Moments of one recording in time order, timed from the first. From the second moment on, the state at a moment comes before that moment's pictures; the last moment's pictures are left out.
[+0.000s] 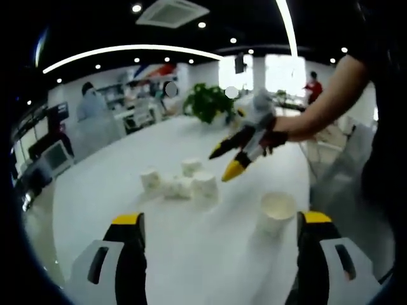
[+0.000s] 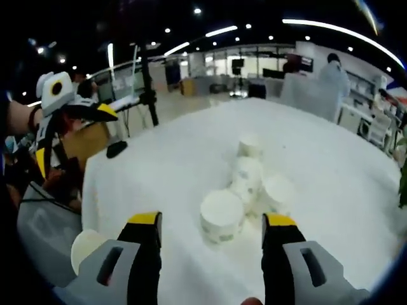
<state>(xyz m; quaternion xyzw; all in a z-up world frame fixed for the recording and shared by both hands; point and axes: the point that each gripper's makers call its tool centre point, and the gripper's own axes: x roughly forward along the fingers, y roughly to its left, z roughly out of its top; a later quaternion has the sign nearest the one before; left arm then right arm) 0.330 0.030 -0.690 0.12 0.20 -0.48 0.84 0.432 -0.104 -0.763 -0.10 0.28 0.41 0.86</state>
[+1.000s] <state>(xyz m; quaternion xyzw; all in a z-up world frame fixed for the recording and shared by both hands) 0.327 0.036 -0.702 0.09 0.22 -0.46 0.85 0.452 -0.087 -0.803 -0.14 0.30 0.41 0.85</state>
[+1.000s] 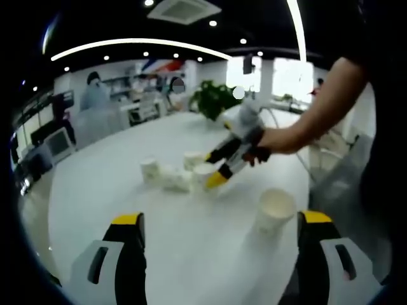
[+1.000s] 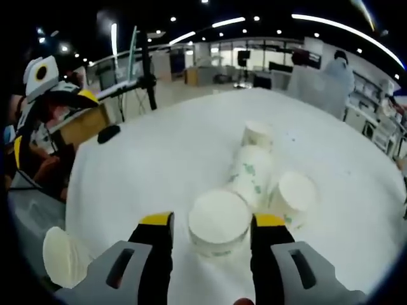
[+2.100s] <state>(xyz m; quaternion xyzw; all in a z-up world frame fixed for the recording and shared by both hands) 0.325 0.041 -0.693 0.09 0.21 -0.47 0.85 0.434 -0.099 -0.783 -0.14 0.30 0.43 0.84</state>
